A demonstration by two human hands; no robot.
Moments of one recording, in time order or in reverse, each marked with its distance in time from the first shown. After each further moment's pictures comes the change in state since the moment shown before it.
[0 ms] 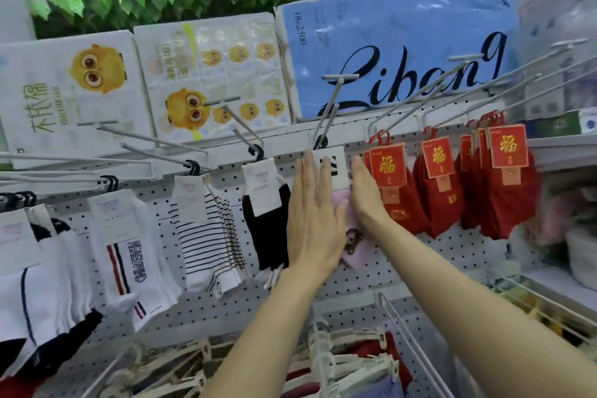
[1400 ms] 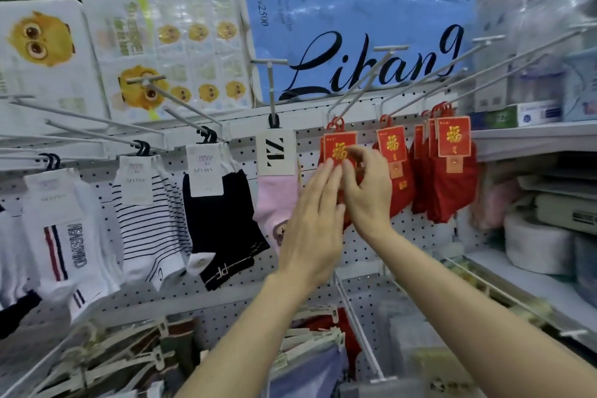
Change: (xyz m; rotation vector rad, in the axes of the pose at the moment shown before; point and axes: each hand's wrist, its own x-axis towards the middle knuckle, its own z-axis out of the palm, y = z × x) left_hand -0.031 0.071 0.006 -0.290 -0.082 0.142; right_hand -0.037 0.005 -0.078 -0.358 0.370 -0.509
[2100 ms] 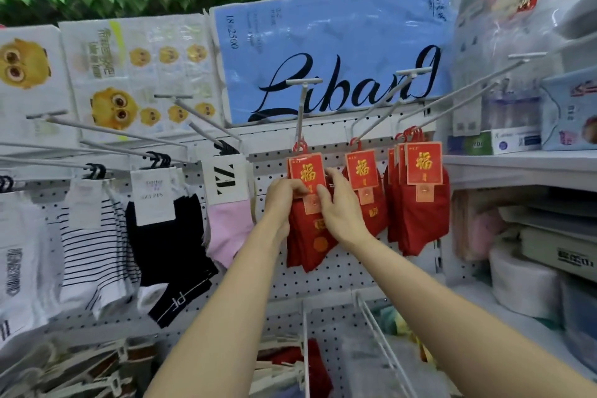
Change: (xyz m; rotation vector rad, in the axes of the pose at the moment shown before) left_hand 0.115 -0.016 0.049 -1.002 0.114 -1.019; right_hand 0.044 0.068 -0.005 0.056 -0.409 0.147
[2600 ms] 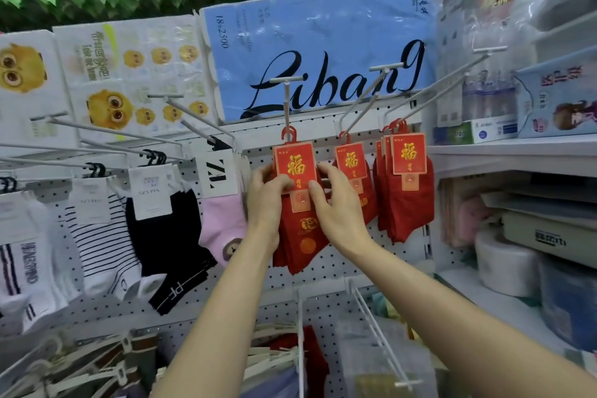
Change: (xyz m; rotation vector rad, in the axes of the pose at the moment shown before) left_hand -0.057 0.005 -0.002 0.059 0.107 0.233; right_hand -0.041 -0.033 -0.029 0.040 0.075 -0.111
